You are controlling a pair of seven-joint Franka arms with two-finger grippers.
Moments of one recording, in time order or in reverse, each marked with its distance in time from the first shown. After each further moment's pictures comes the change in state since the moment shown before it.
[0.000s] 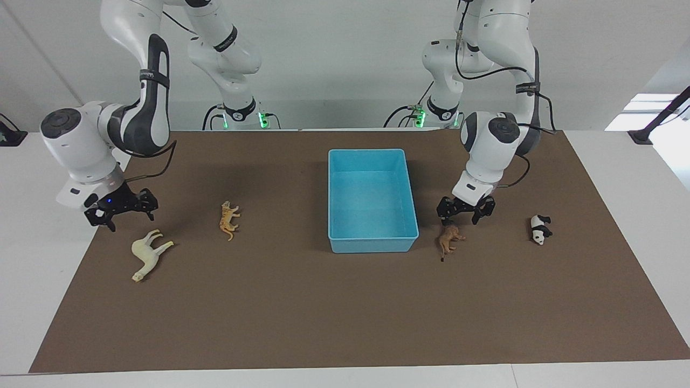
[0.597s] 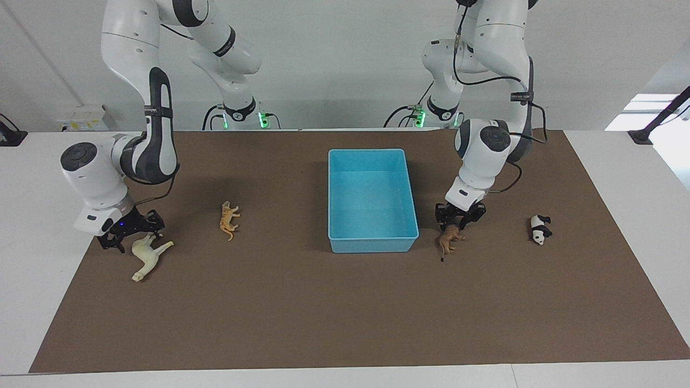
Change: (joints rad) left arm -0.008 0.036 0.006 -0.001 0.000 0.038 -0.019; right arm -0.014 0.130 0.001 0.002 0.011 0.139 -0.094
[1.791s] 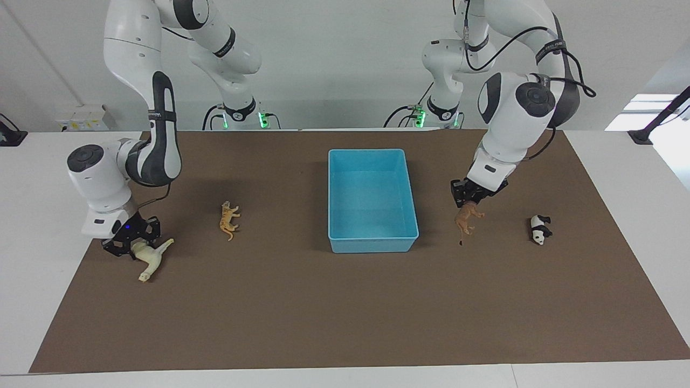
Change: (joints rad) left arm -0.005 -0.075 -0.028 0.434 -0.044 -0.630 -0.185; right arm 0.011 0.020 0.009 0.011 0.003 0.078 -0.156
